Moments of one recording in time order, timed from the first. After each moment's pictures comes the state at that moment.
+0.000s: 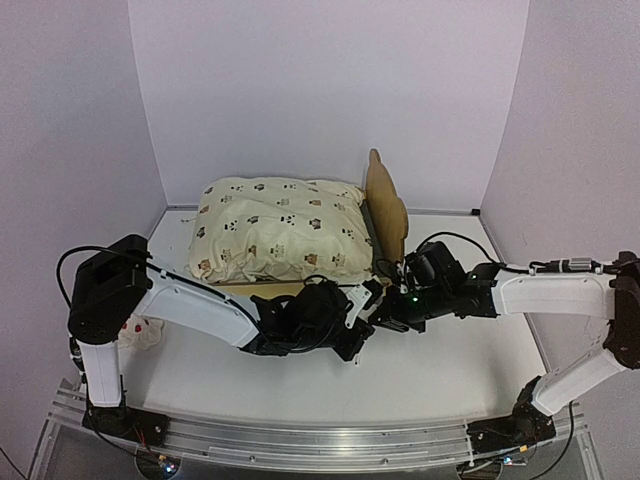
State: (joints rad) left arm -1.23 1.96 1.17 0.26 -0.08 -0.26; right arm 0.81 1.43 0.83 -0.25 -0.19 0.89
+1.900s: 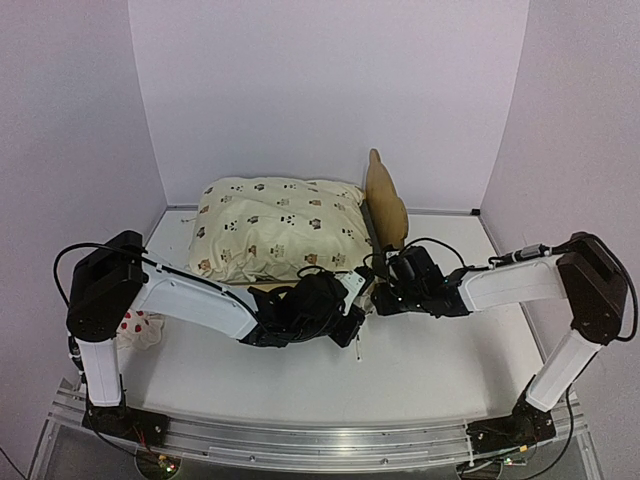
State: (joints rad) left arm -1.20 1.94 1.19 0.22 -0.21 -0.22; right arm 0.76 1.67 0.86 0.01 0.24 0.41
